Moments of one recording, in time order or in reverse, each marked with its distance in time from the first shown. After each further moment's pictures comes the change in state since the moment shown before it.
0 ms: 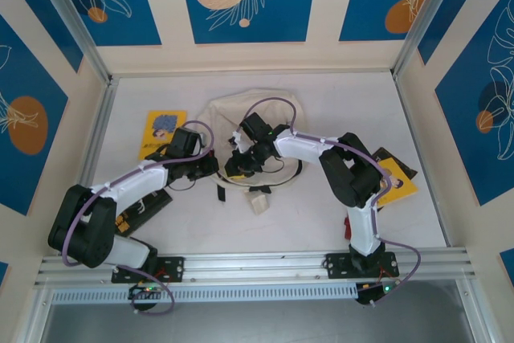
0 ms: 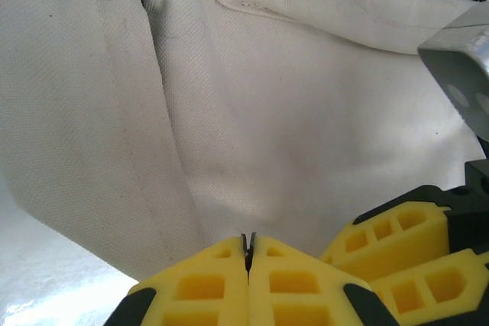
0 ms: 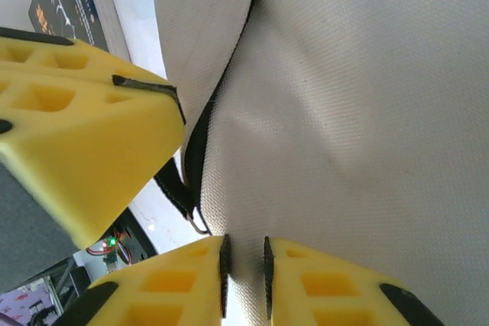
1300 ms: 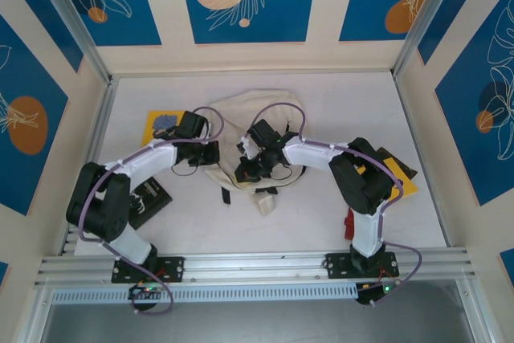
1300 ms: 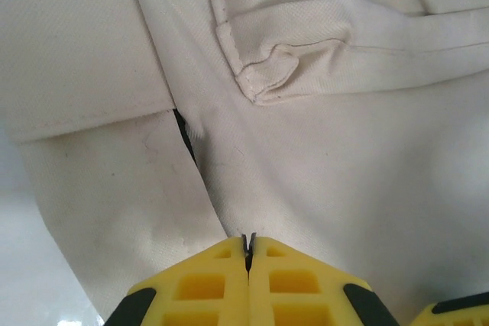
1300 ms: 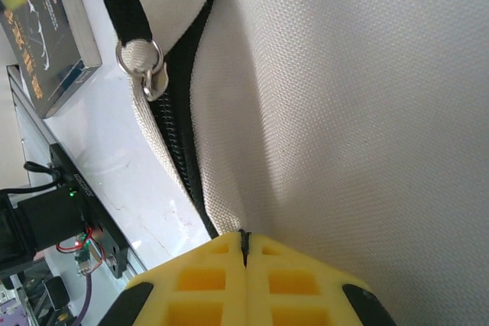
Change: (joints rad) left arm 0.021 0.200 0.245 -0.174 -0.069 0.219; right arm 0.000 -0.108 -0.164 0.049 0.079 0.009
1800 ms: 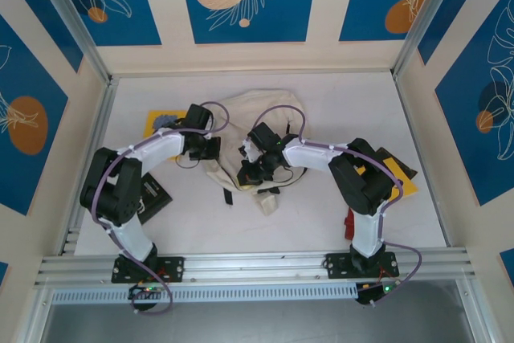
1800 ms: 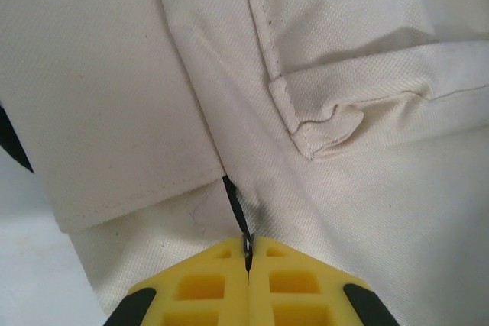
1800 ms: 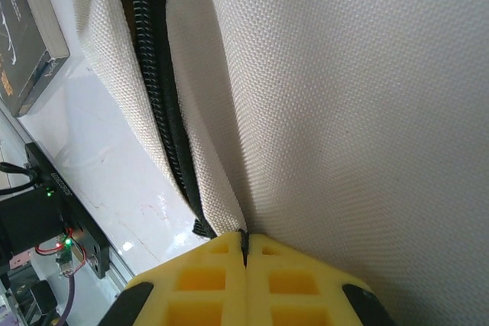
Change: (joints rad) left arm 0.010 0.137 0.134 -0.073 -0.061 0.075; right arm 0.007 -0.002 -0.021 -0.017 0.031 -0.001
